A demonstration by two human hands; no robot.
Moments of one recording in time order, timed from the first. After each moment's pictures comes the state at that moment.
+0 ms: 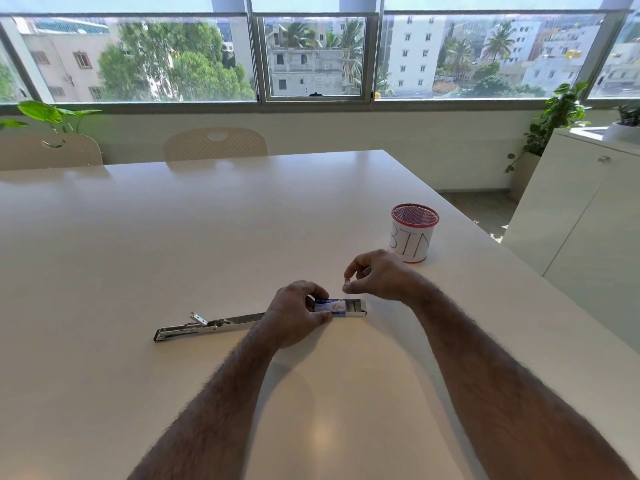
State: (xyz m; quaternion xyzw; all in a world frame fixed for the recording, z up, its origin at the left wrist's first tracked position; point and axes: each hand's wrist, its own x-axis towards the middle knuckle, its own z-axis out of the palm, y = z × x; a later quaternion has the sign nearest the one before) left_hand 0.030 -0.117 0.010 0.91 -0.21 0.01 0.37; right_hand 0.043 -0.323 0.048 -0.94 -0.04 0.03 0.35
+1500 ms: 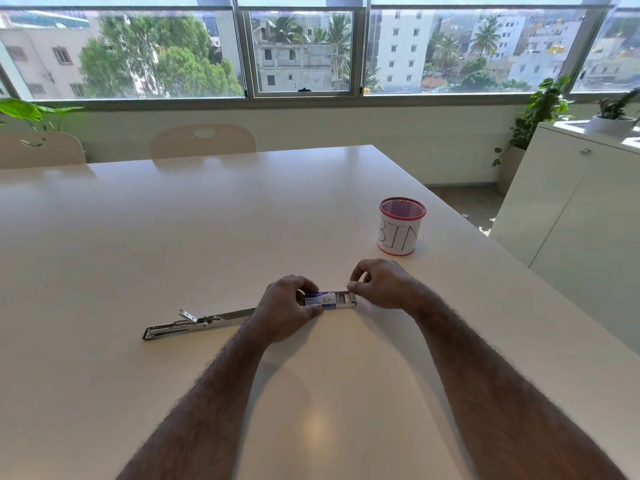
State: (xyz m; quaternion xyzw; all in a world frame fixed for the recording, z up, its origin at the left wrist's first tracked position) left_hand 0.031 -0.119 0.006 0.91 -0.19 0.02 0.38; right_hand 0.022 -0.334 0.036 -0.96 0.00 0.03 0.28
